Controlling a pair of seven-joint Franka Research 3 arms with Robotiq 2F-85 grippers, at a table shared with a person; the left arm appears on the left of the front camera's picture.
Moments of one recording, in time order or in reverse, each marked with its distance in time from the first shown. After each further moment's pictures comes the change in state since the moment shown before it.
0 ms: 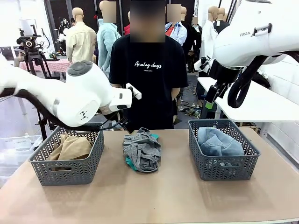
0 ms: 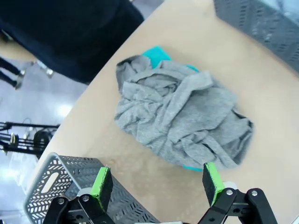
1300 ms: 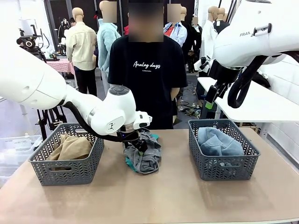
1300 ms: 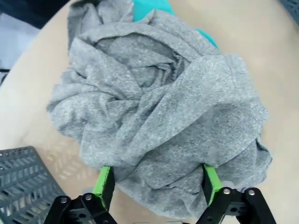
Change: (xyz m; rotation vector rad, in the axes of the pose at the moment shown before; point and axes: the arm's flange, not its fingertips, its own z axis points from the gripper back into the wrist) left arm 0.009 -0.029 -0.127 -0.084 0.261 0.228; right arm 0.000 0.000 0.000 0.000 0.000 0.000
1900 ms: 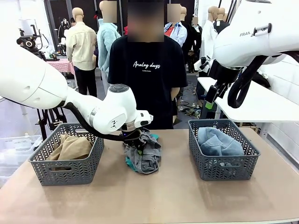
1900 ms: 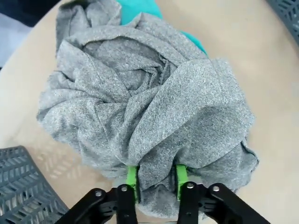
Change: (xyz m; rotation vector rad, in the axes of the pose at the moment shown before) left arm 0.004 -0.002 0.004 -0.045 0.008 0.024; right arm 0.000 0.000 0.000 0.000 0.000 0.000
